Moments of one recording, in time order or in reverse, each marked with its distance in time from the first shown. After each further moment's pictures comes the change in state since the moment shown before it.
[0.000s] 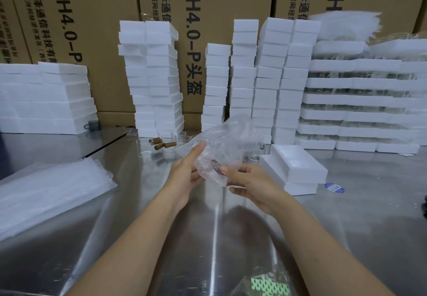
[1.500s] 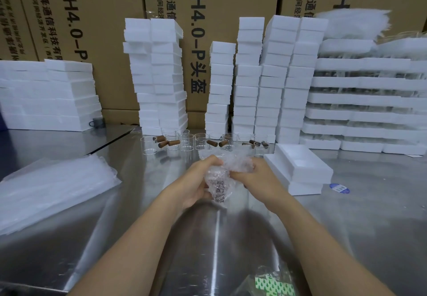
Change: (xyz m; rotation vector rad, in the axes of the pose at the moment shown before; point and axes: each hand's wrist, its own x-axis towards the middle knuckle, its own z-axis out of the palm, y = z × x) left_hand -0.009 0.000 0.011 0.113 -0.171 -0.230; right_hand 0.007 0.005 -0.003 -0.323 0.092 -0.283
